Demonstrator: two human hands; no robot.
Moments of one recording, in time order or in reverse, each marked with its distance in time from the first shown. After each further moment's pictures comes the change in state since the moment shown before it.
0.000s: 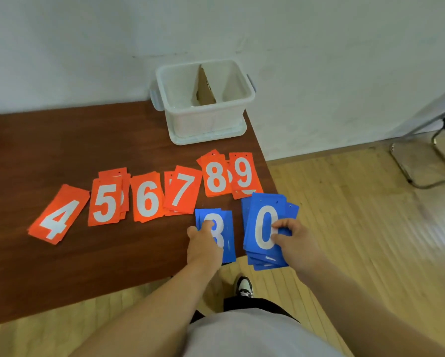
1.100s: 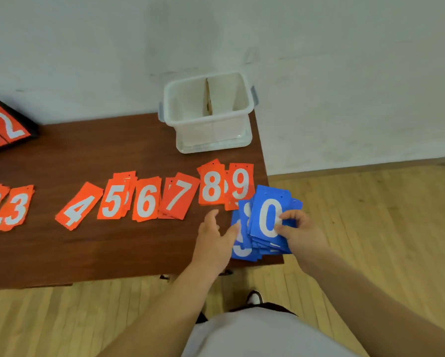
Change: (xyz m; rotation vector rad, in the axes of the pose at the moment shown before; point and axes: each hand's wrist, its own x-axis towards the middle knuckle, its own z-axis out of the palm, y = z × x) left_hand -0.043 0.119 0.016 -0.297 0.185 -0.045; right_hand 0.088 -0.006 -0.078 0.116 -0.199 -0.083
